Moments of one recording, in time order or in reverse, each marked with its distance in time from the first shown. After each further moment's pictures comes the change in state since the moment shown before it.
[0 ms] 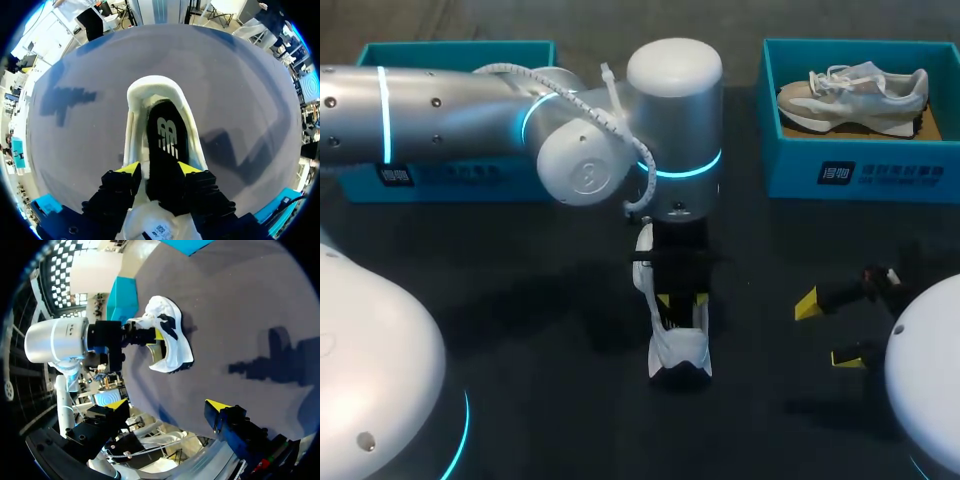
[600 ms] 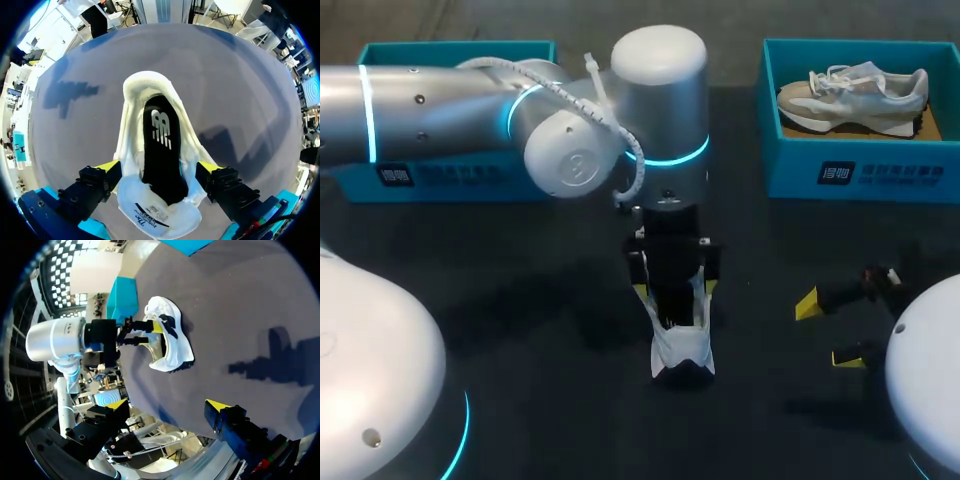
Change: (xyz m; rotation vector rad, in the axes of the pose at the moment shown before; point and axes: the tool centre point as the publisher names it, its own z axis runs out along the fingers) left arm 0.009 0.011 -0.013 -0.014 -0.022 -0.030; right arm 0.000 -0.001 -0.001 -0.001 -0.001 0.000
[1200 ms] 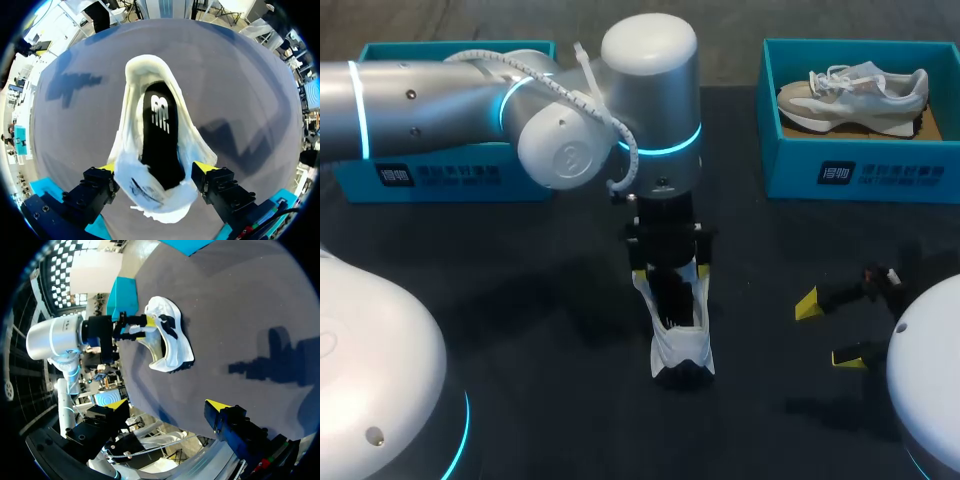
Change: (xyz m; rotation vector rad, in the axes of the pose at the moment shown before) left arm 0.005 0.024 -0.009 -0.041 -0.011 -0.029; right arm 0.000 0.000 0.001 0.000 0.001 0.000
